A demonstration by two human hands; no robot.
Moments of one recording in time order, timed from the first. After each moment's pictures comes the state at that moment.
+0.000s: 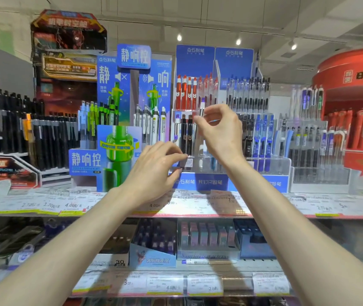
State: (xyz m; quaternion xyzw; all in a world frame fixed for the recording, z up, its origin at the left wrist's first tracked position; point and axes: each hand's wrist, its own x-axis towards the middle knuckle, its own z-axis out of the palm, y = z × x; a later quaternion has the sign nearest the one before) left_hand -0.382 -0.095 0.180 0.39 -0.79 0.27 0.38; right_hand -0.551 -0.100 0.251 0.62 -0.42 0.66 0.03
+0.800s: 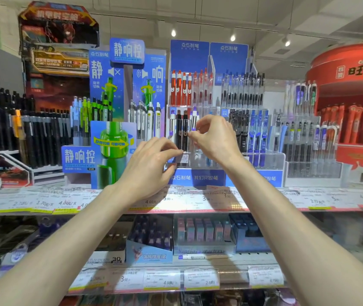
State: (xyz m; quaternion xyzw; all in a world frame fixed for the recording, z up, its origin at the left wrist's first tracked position) left_hand -0.382 -0.097 0.178 0.38 -0.79 0.28 0.39; right_hand -0.557 -0.102 0.240 0.68 -0.52 0.52 0.05
